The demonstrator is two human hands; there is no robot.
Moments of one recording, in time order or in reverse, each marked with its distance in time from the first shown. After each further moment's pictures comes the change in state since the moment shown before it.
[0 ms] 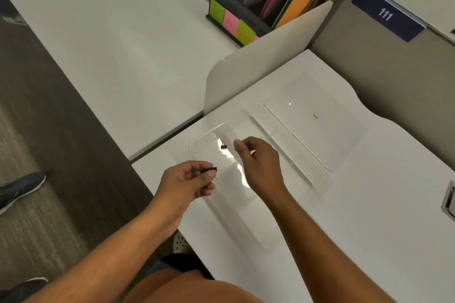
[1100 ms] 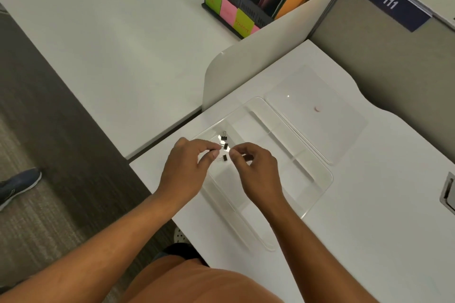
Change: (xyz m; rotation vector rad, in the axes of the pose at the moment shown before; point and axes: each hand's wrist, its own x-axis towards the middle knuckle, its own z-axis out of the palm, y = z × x) left_hand 0.042 0.011 0.003 0.894 0.089 0.550; right_hand -0.016 -0.002 0.011 0.079 -0.007 0.088
